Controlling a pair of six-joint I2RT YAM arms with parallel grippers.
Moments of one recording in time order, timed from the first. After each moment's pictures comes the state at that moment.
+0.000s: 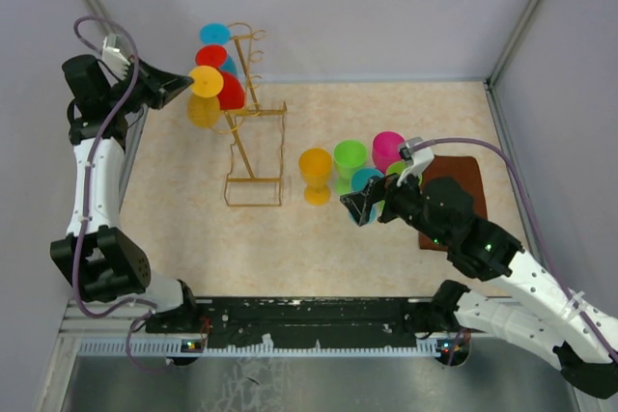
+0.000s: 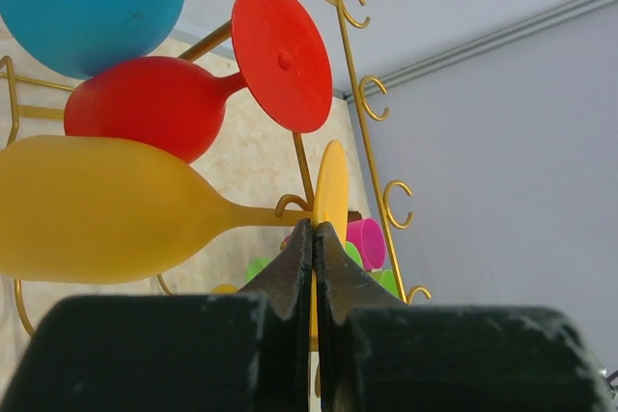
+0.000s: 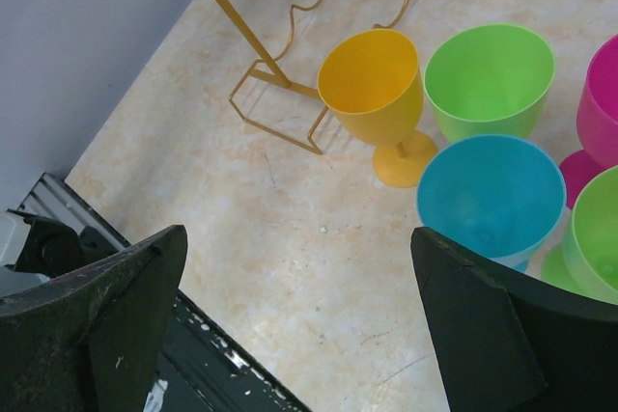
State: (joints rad) left arm 0.24 1.47 1.46 -0.19 0.84 -0.79; right arm 0.87 0.68 0.86 -0.41 0.16 0.44
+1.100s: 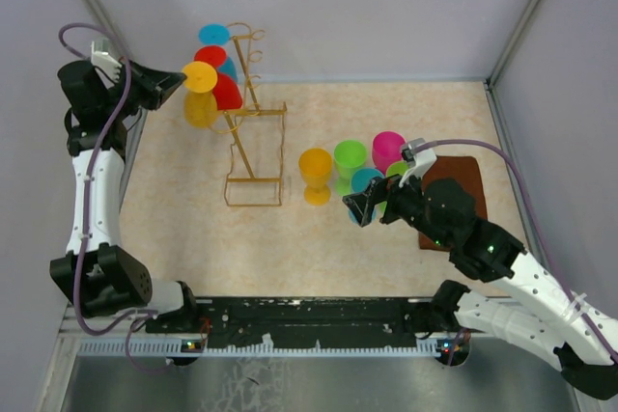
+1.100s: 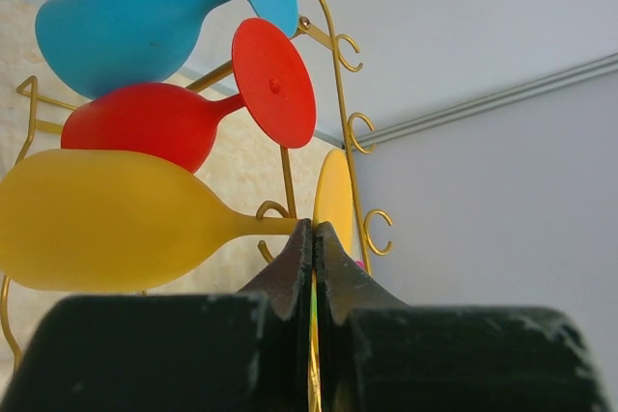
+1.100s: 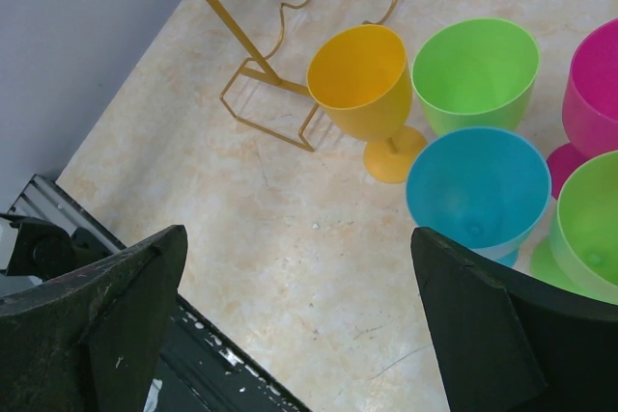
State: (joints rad) left arm 0.24 1.38 1.40 -0.14 0.67 -0.90; right arm 0.87 0.66 0.86 -0.44 0.18 0.44
